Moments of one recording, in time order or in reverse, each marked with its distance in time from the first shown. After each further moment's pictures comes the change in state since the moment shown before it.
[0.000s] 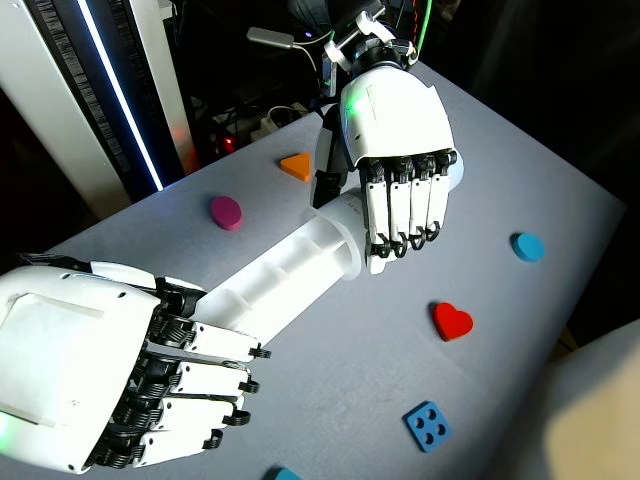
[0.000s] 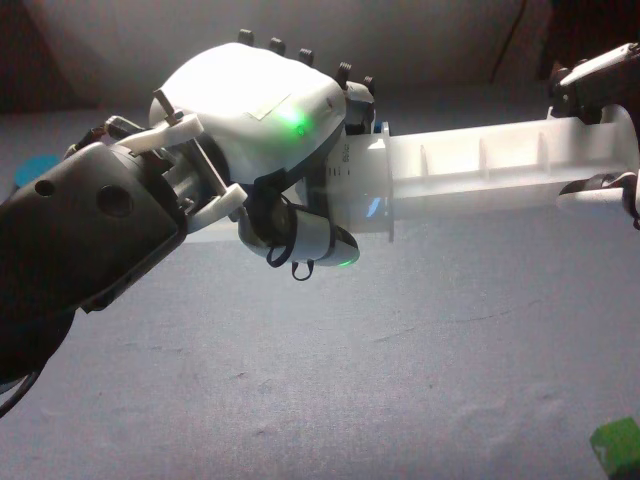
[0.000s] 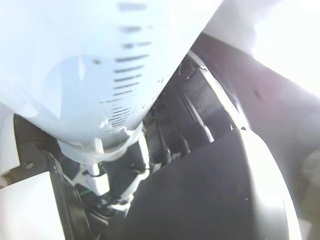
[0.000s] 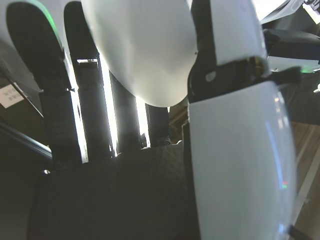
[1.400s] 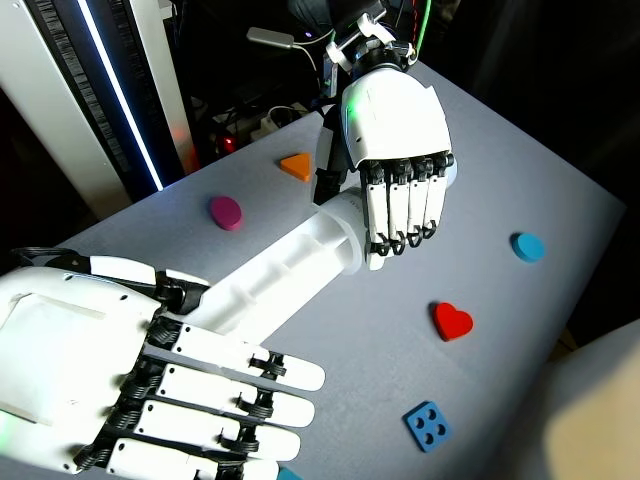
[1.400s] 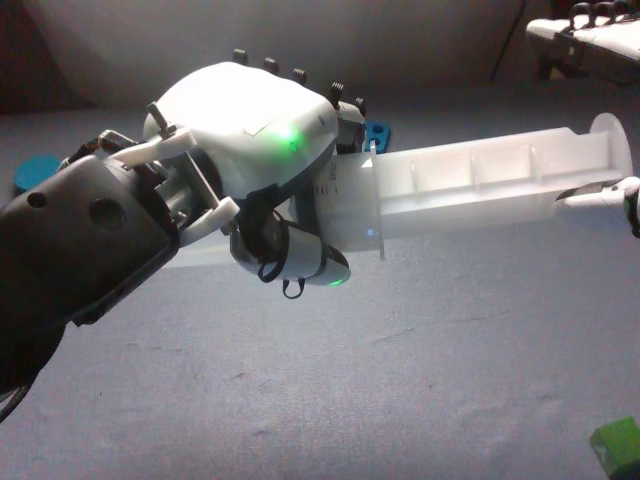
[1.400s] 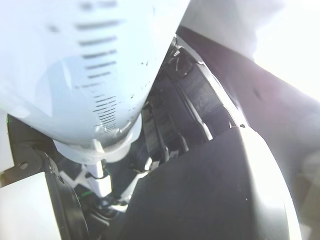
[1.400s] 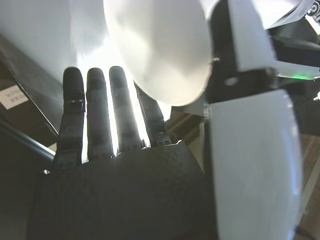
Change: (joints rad) left arm 0.022 0.011 -0.011 -0.014 0.005 -0.002; right arm 0.005 0.029 -0.034 -0.001 -0.048 -0.039
